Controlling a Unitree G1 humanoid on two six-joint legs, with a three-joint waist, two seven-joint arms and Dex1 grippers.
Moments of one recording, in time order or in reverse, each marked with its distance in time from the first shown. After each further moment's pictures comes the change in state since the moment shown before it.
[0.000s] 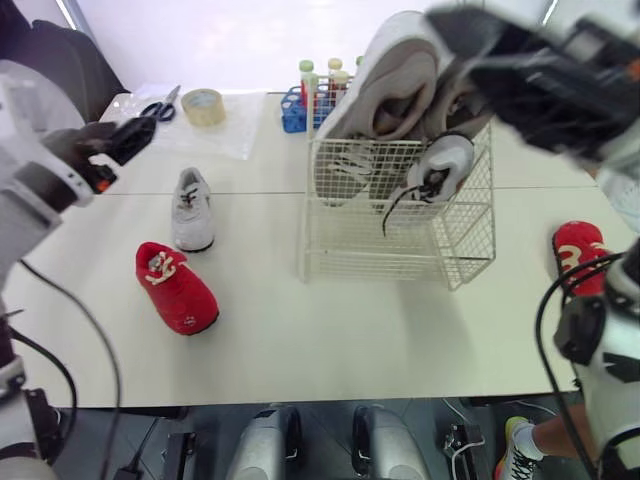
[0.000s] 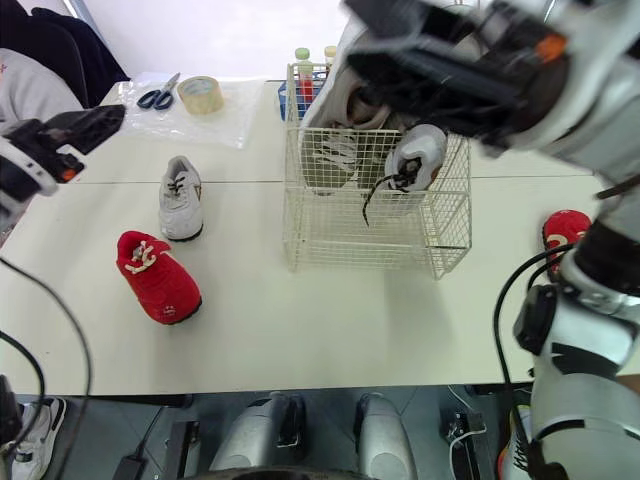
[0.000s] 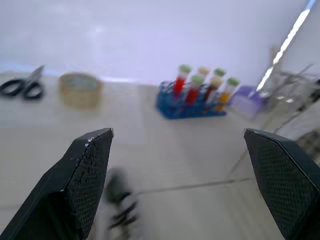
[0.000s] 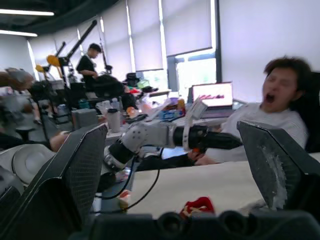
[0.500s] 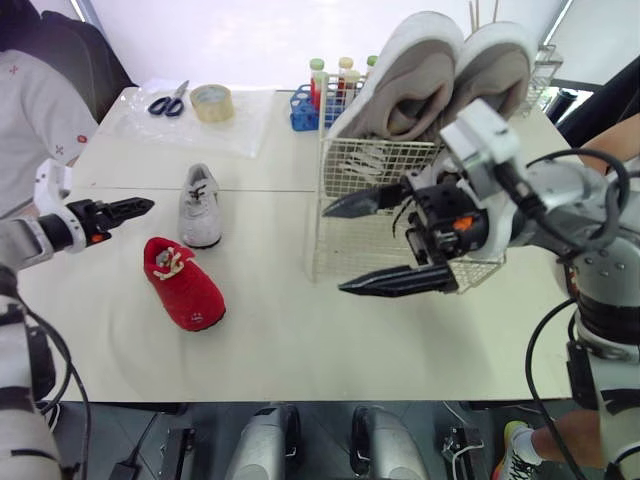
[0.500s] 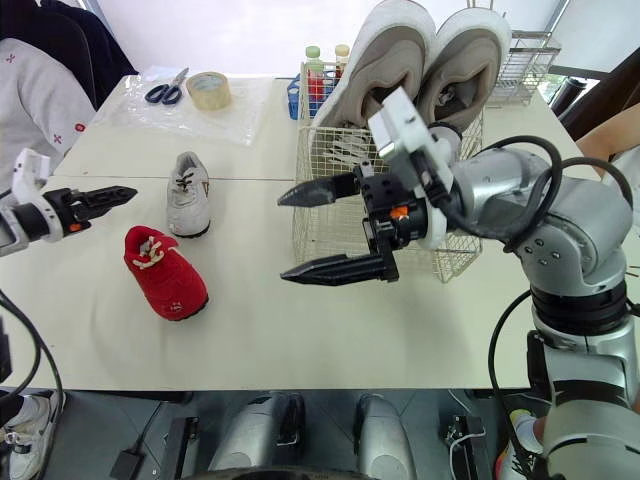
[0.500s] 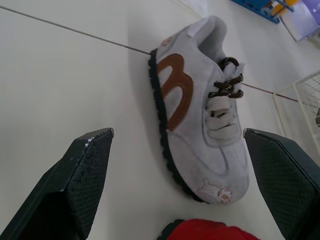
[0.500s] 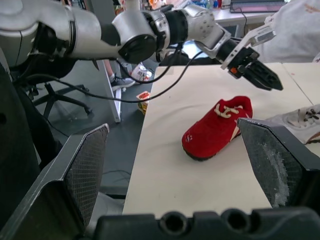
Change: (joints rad) left arm -0.421 -0.067 -0.294 0.959 0.526 -0.091 -0.614; right arm 0.117 -0.084 0.274 -0.204 -0.276 -0.143 0.190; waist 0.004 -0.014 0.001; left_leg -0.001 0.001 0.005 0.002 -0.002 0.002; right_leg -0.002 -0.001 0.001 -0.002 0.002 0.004
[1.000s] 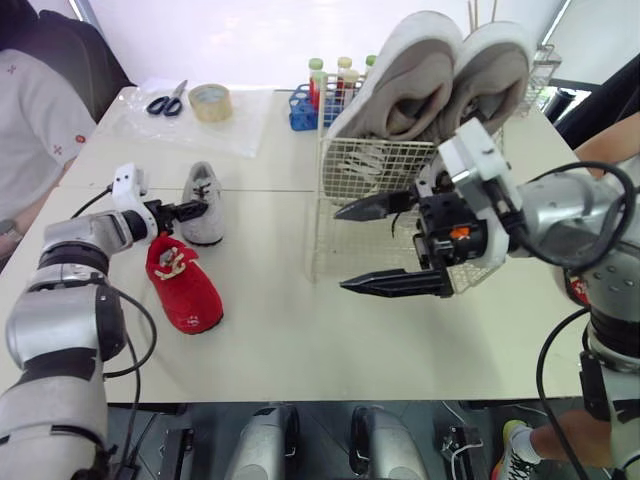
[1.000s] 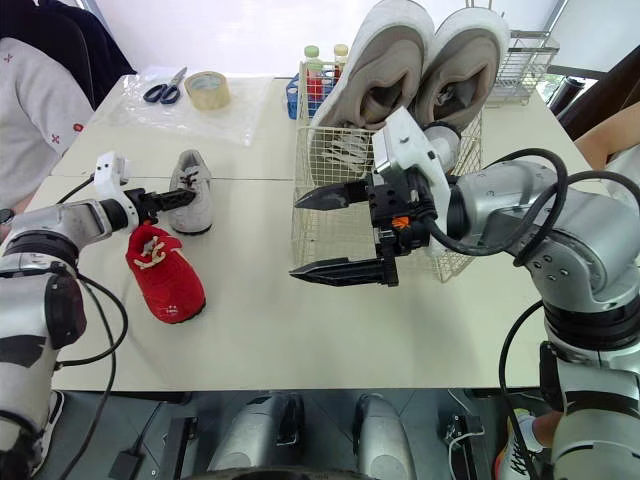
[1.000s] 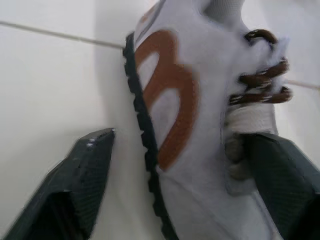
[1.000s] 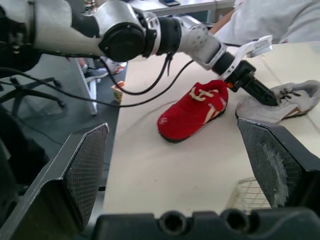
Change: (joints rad) left arm -0.128 -0.264 0.090 0.218 0.199 -0.292 0.244; right arm 0.042 -0.034 -0.048 -0.055 0.012 0.046 -0.126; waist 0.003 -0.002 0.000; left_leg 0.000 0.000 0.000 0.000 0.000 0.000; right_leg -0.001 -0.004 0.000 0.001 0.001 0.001
